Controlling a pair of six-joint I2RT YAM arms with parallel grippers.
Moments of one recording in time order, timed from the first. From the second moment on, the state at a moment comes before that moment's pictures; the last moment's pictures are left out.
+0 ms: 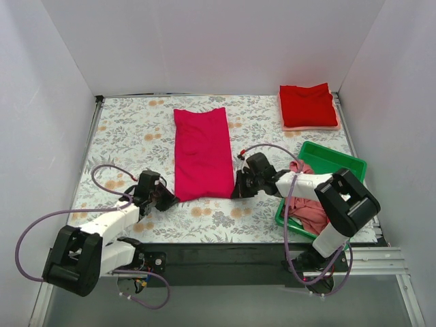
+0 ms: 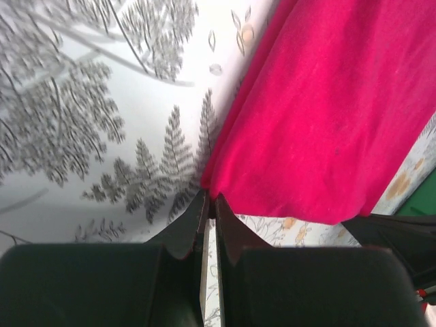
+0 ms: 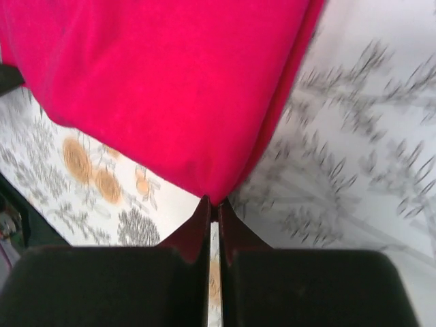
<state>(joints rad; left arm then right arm) -0.29 1.15 0.37 -0.12 0.10 -1.03 0.68 1.66 0.77 0.02 -0.33 0.54</state>
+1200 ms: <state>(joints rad) -0.61 0.60 0.26 -0.61 0.06 -1.27 1.03 1.18 0.44 -0.19 -0.16 0.71</state>
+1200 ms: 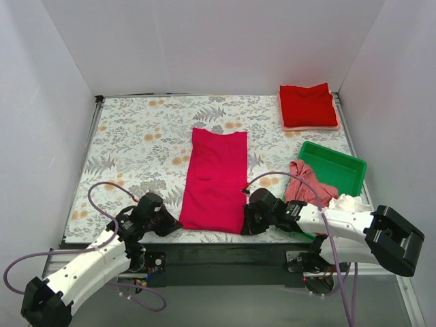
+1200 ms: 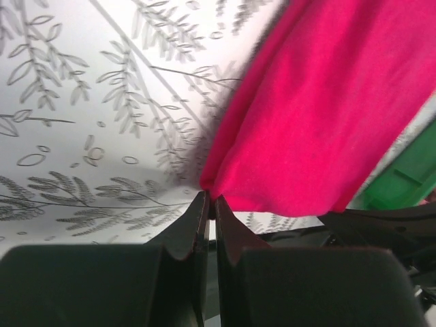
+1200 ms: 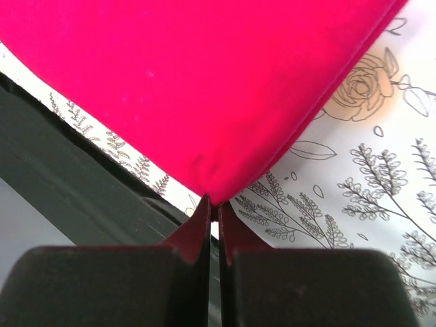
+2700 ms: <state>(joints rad) -0.62 0.72 0.79 -0.81 -0.10 -1.24 0.91 1.05 0.89 -0.68 -0.14 0.49</state>
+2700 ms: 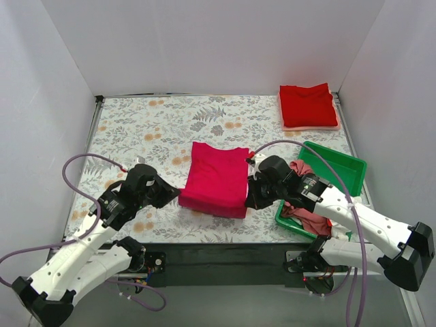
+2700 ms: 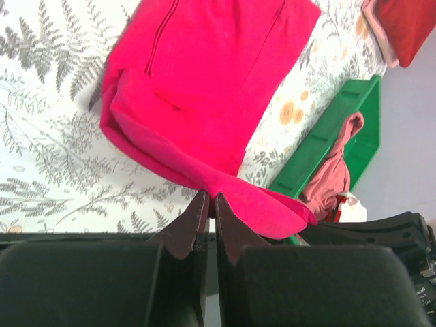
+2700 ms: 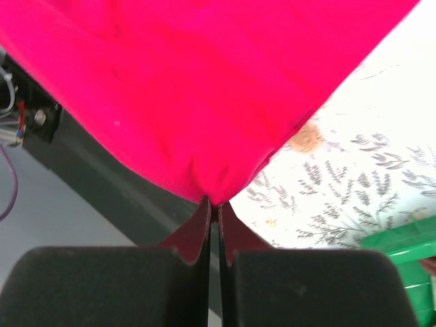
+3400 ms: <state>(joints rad) -0.62 0.95 0.95 -0.69 -0.30 -1.18 0.69 1.18 1.04 -0.64 -0.24 0.37</state>
